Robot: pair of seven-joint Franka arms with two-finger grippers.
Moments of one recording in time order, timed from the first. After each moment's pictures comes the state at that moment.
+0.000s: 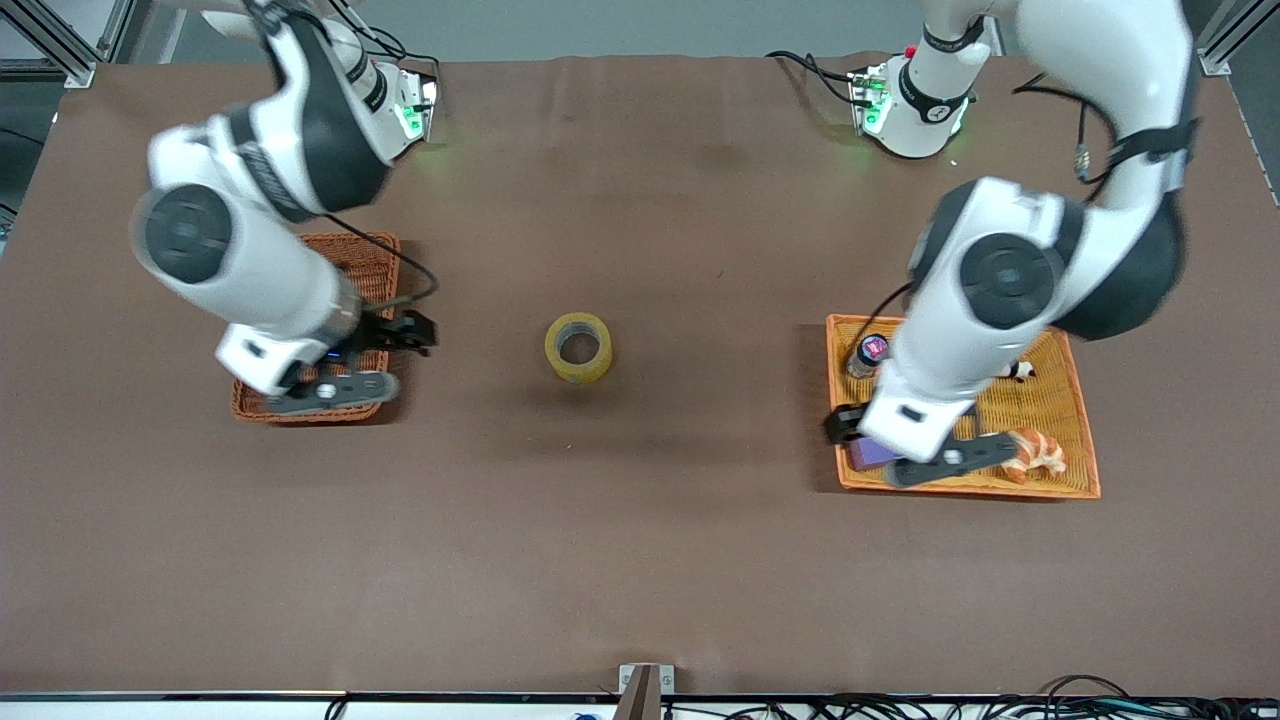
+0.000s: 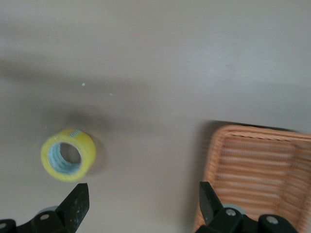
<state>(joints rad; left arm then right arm) -0.18 0.46 -0.22 -1.31 0.19 1.80 -0.59 0.46 0.32 -0.07 -1.61 0.07 1.85 0.22</state>
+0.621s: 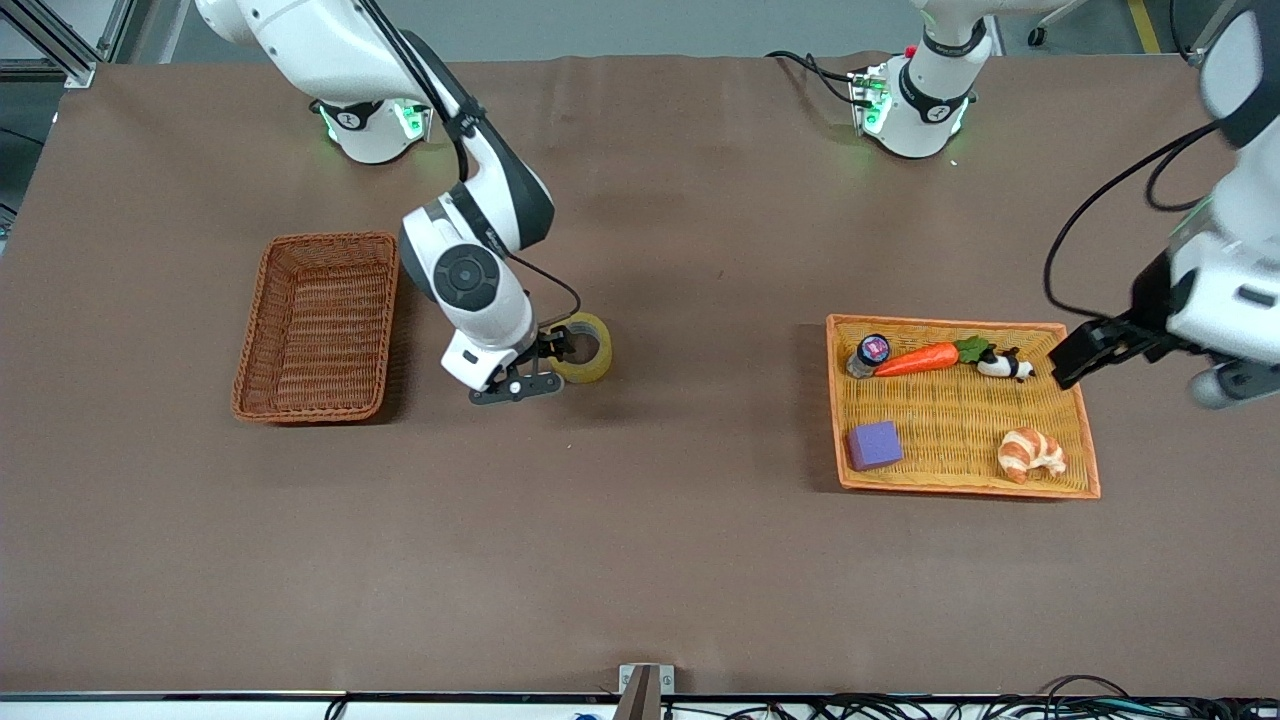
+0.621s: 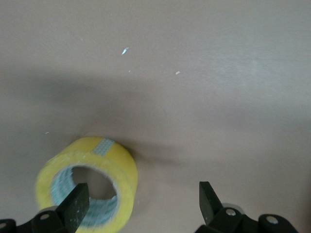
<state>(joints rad) 0.04 0.20 -0.22 -1.32 0.12 1.67 -0.40 0.56 0.52 0.03 -1.81 0.03 2.27 0.37</state>
